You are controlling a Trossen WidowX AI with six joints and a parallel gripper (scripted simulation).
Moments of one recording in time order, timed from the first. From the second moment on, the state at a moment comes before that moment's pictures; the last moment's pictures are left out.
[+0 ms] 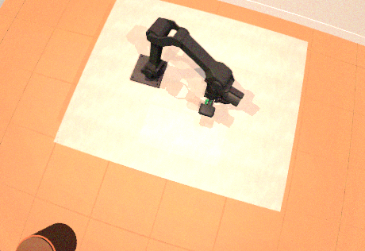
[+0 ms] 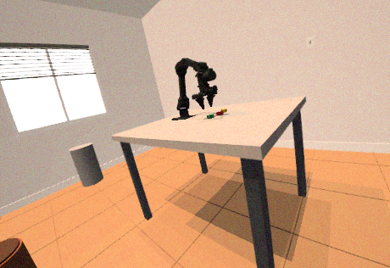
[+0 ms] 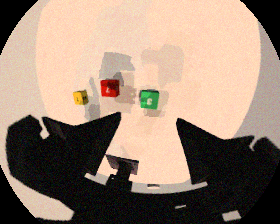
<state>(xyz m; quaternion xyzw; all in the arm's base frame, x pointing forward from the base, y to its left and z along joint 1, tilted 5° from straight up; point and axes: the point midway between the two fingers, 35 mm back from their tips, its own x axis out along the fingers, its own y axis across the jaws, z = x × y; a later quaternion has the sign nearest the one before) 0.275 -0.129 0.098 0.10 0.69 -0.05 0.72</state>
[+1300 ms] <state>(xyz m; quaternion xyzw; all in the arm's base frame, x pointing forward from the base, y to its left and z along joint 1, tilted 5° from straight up) 0.325 -0.057 0.085 0.10 0.69 -0.04 0.72</state>
